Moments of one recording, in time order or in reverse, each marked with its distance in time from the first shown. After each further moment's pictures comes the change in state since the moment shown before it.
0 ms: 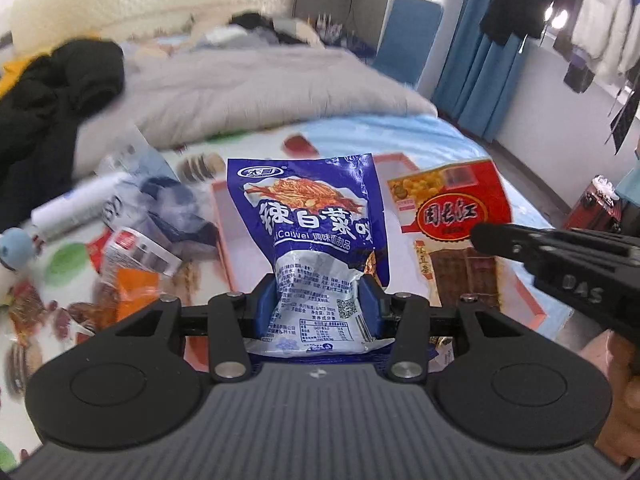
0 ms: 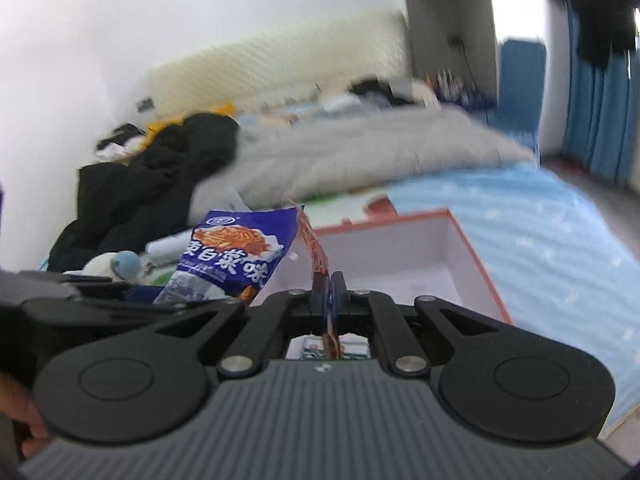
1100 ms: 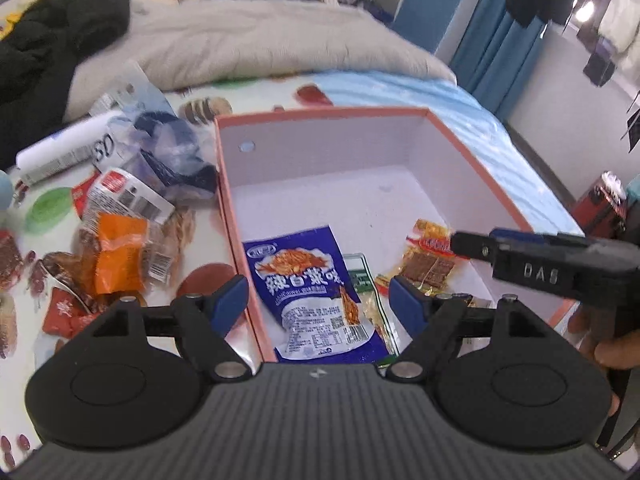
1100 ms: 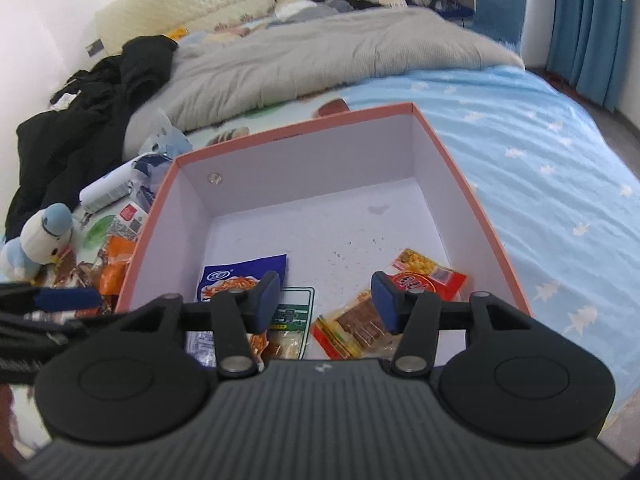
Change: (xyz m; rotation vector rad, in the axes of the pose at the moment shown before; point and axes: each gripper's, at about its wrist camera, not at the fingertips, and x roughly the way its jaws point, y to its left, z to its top) left arm 0.040 0.027 -0.035 -0.075 0.070 -0.006; right arm 0.089 -0.051 -0.030 0.046 0.226 -0.062
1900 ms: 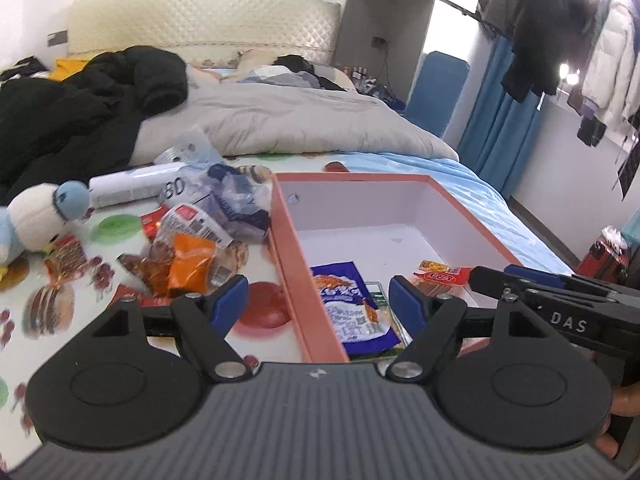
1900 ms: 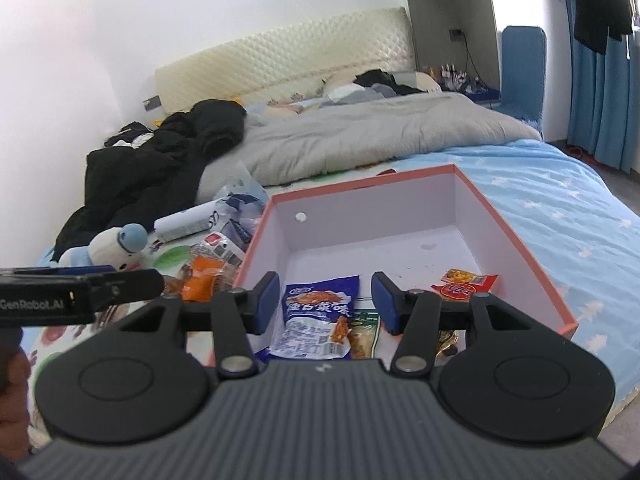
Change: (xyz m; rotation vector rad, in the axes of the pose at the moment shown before) left arm -0.116 0.021 -0.089 -0.038 -0.281 0.045; right arm -0.091 0.050 -0.069 -0.051 -0.272 0.095
